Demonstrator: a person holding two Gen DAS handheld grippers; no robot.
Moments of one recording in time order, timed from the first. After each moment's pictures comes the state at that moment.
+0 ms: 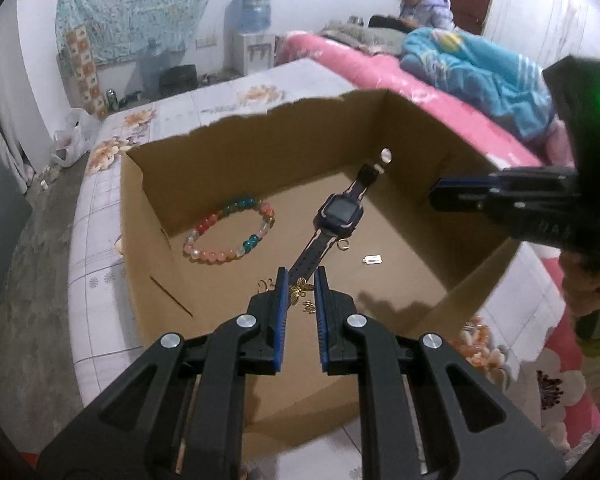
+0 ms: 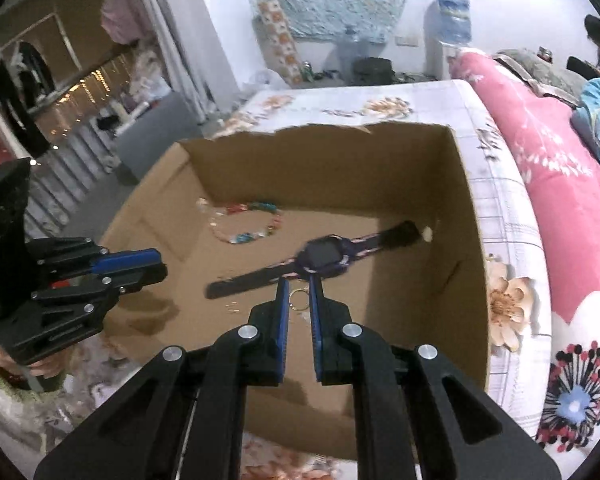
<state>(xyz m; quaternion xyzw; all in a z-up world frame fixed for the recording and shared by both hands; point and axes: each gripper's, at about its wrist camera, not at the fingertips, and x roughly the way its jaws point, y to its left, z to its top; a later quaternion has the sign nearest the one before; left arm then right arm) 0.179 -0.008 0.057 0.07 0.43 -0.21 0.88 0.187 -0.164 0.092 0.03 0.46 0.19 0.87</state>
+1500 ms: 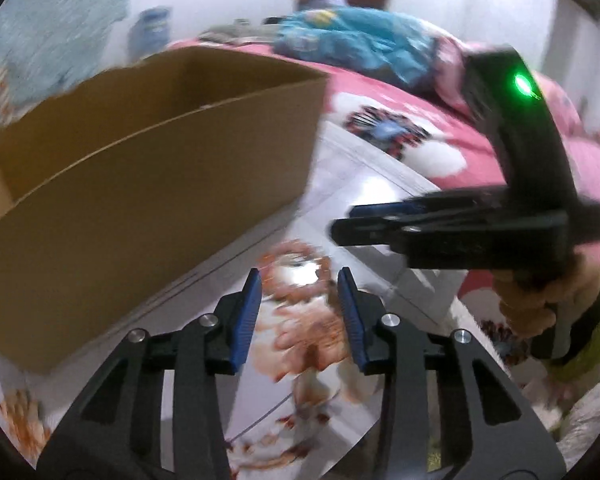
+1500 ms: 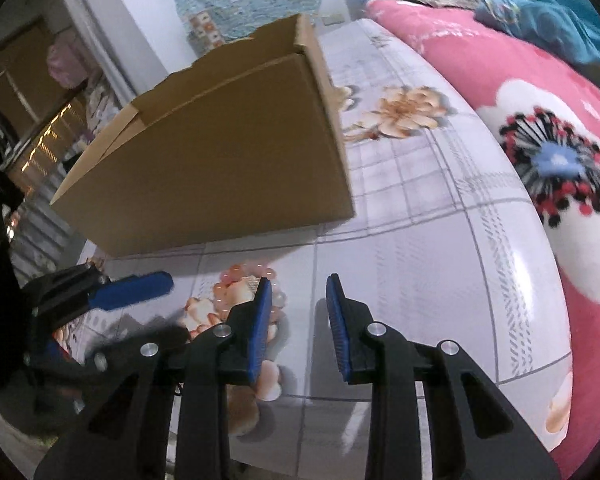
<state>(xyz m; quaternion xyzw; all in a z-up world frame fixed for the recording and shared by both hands) 0.062 -0.122 -0.005 0.10 0.37 -0.37 0.84 0.057 -0.240 0.015 0.14 0.47 0.11 0.87</state>
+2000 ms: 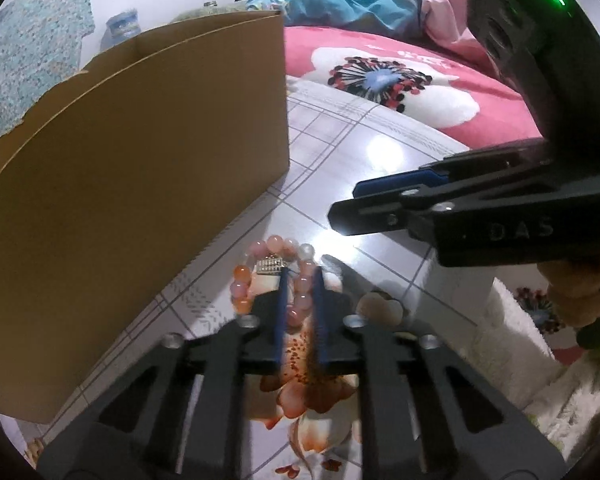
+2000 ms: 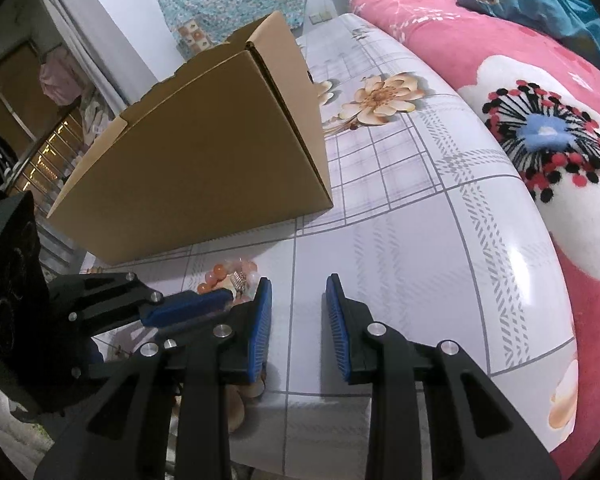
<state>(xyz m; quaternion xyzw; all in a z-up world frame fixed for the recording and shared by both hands) 0.079 -0.163 -0.031 0.18 0.40 -0.37 0.82 0.054 -0.253 0.007 0.16 0.47 0.10 0.86</state>
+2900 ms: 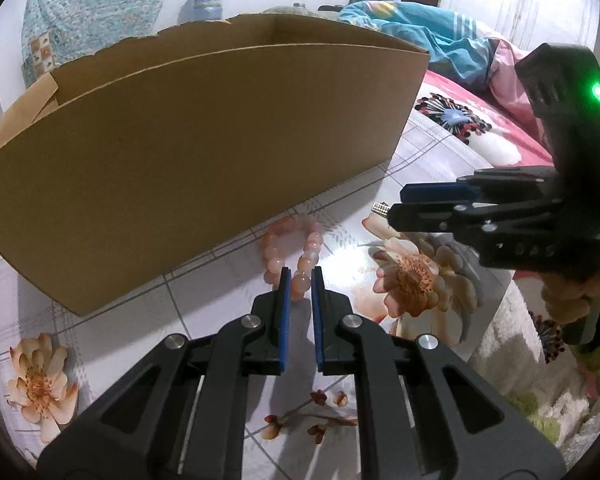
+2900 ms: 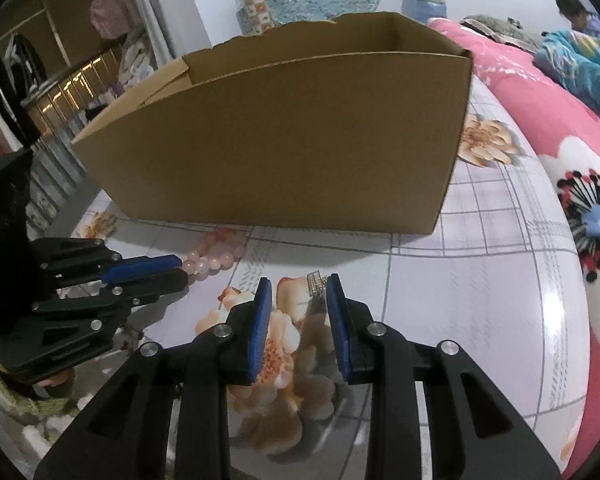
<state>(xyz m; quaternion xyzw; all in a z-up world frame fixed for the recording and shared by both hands) 0.074 -0.067 -0.029 0.07 0.41 -0.28 0.87 0.067 -0.183 0.017 0.03 0.46 0.17 0.87</state>
